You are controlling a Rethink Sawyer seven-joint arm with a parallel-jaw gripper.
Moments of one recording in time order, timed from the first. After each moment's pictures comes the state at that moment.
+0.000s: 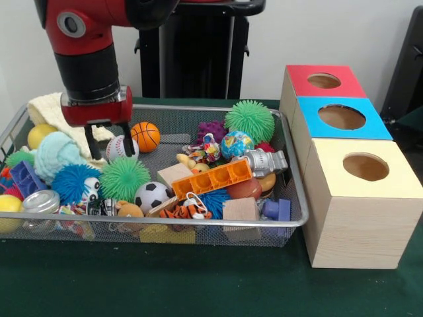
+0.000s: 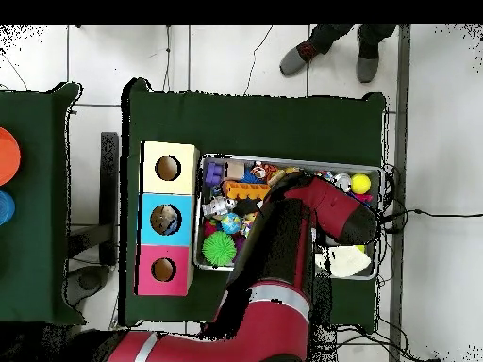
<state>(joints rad) -0.04 -0.34 -0.25 1.30 -2.56 -0.67 4.26</state>
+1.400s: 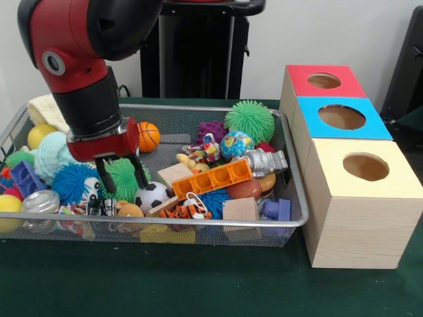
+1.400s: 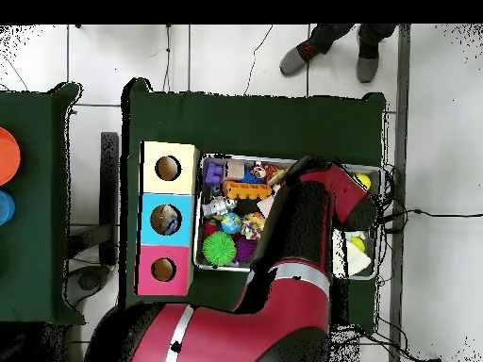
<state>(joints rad) -0.11 -0.26 -0.21 1.14 -2.37 -0.75 4.26</state>
